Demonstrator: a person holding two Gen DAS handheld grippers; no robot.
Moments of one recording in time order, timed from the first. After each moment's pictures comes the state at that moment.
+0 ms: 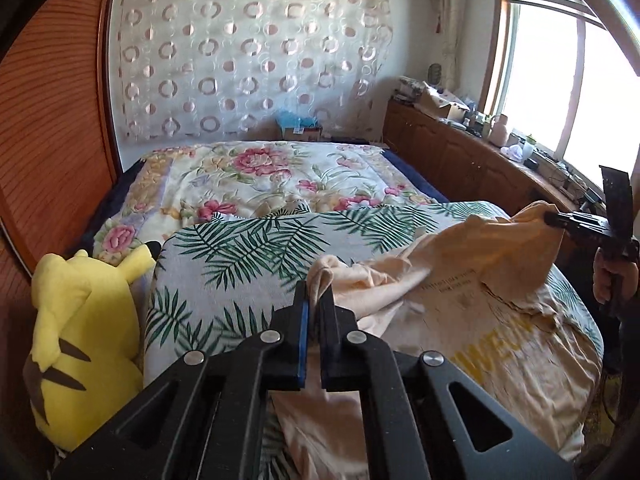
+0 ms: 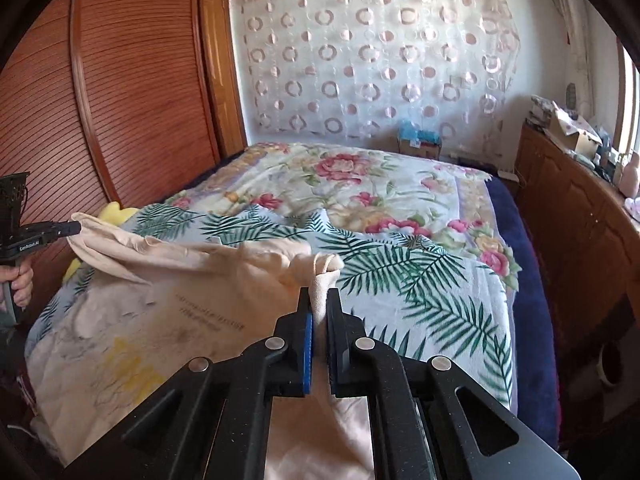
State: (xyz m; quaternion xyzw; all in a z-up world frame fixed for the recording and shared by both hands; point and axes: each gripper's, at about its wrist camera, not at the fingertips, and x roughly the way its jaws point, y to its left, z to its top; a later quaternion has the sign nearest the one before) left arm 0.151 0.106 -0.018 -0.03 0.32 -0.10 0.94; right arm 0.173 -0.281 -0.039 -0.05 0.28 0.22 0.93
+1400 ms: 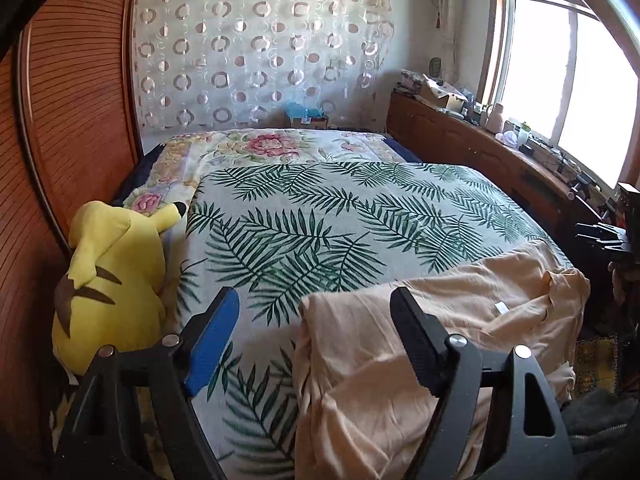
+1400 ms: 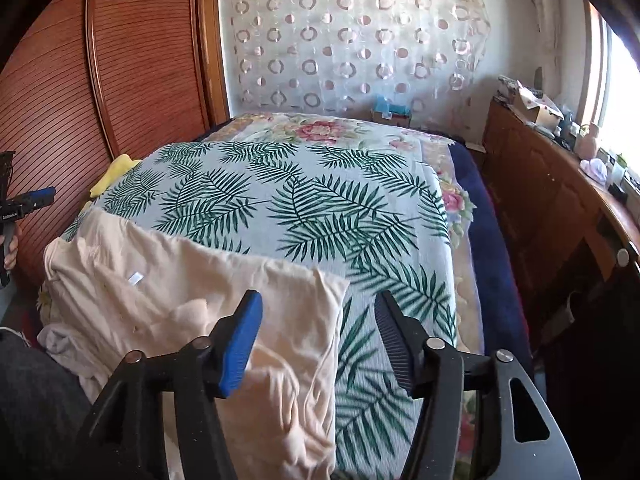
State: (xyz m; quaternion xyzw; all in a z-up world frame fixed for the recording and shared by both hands) left arm 0.030 0.120 -0.038 -0.03 0.33 -0.08 0.94; right arm 0.001 -0.344 -0.059 -0.07 0.35 0.17 0.92
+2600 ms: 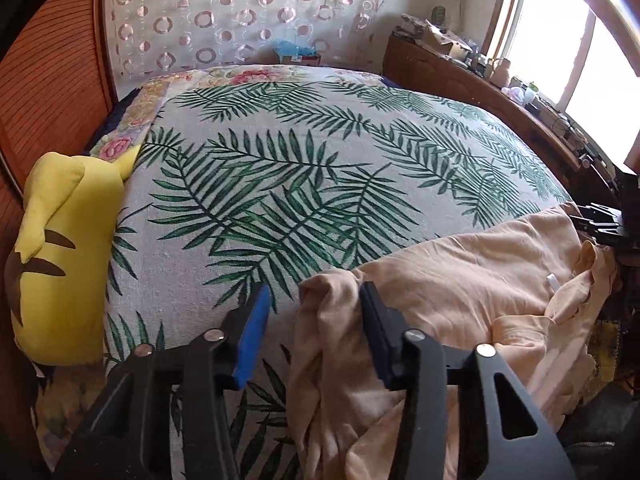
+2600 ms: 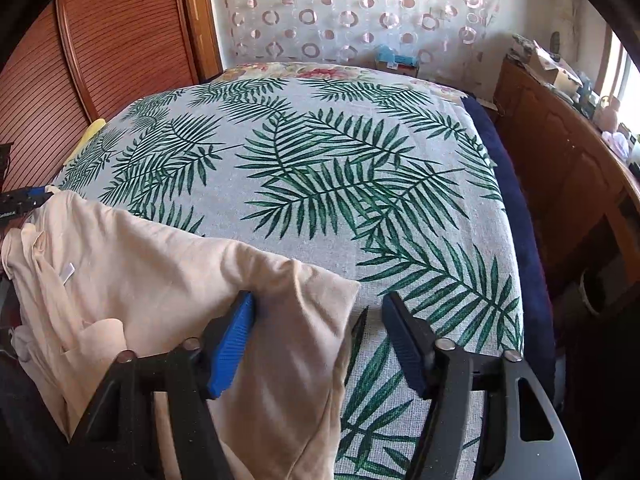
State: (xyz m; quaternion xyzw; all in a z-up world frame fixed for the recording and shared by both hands) left arm 0.088 0.112 -0.108 -0.03 0.44 -0.11 0.89; right arm 0.090 -0.324 -0.130 -0.08 0.43 0.17 0.88
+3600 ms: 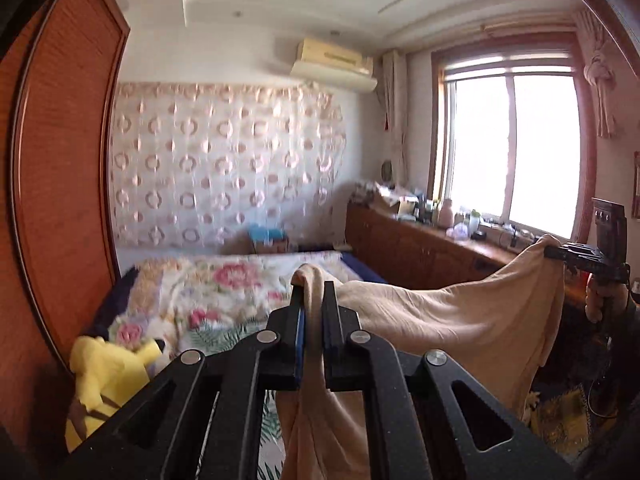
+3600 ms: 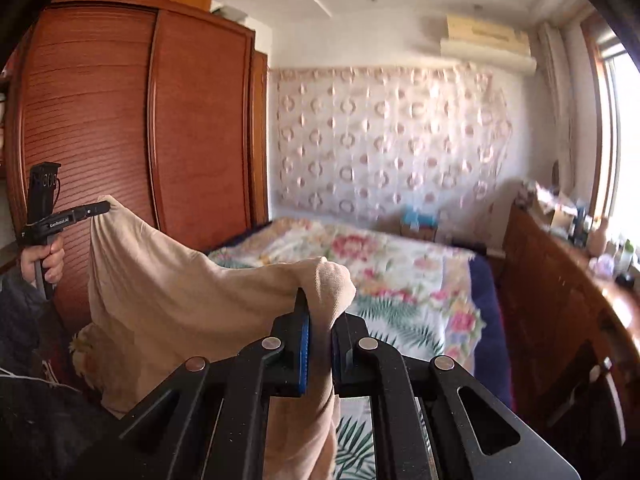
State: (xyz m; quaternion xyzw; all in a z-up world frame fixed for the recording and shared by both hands) left arm -0.029 0.099 0.147 -0.03 0.12 -0.14 0.98; right arm -0.057 -0.359 0.099 -0.07 0.16 0.23 0.96
